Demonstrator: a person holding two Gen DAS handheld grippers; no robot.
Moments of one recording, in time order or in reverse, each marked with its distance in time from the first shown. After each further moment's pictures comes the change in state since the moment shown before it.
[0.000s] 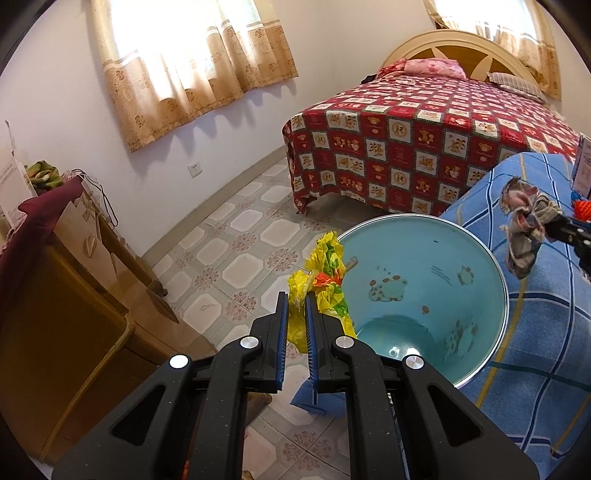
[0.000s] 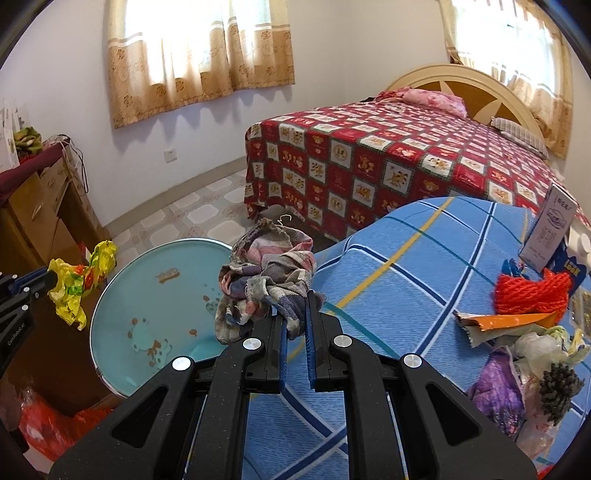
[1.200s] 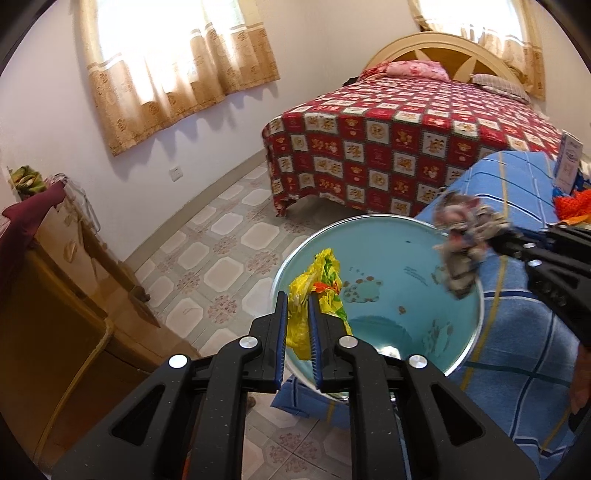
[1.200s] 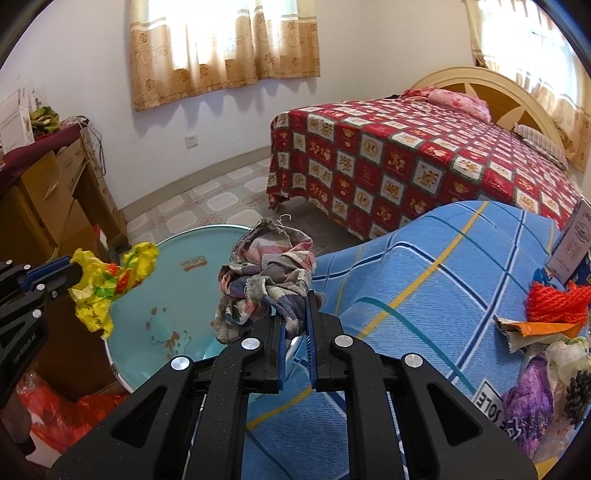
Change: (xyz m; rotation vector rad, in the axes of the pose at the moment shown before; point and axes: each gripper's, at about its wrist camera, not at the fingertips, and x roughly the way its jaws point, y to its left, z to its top) left arm -0.006 -0.026 -0.002 0.029 -0.019 -0.079; right arm 0.018 0.028 -0.002 -0.069 0.037 0.077
